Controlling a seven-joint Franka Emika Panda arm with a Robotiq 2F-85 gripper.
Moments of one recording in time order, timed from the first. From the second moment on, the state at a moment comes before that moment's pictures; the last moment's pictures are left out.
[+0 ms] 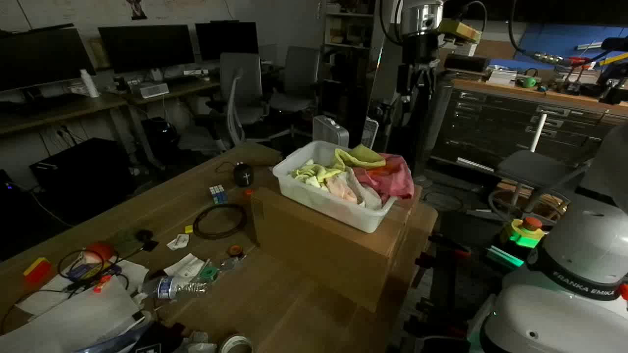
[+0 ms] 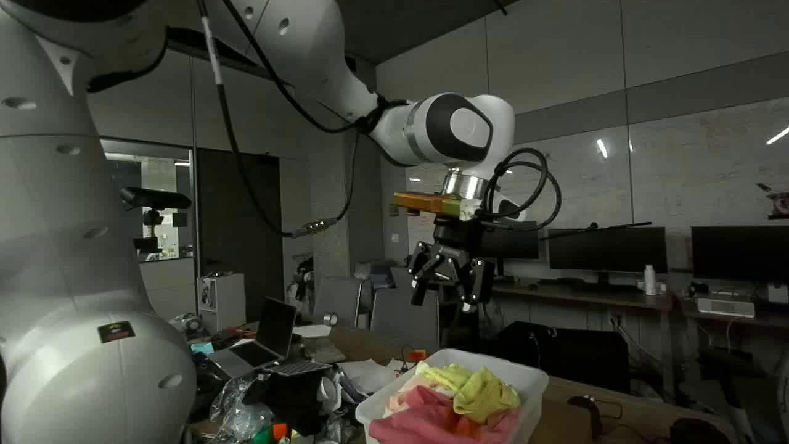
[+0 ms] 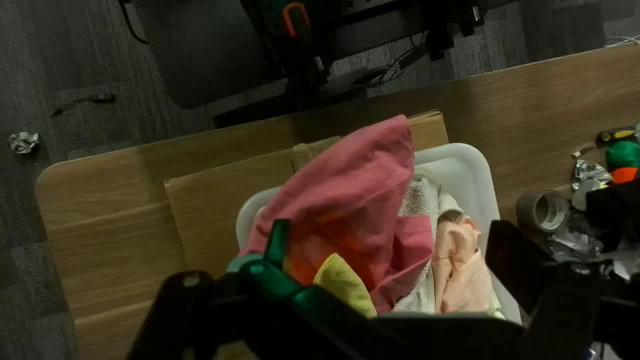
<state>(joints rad) -0.15 -0.26 -0.29 -2.23 0.02 1.68 -0.14</state>
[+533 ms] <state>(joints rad) -0.15 -0.26 -0.27 -2.23 0.04 1.76 -0.14</state>
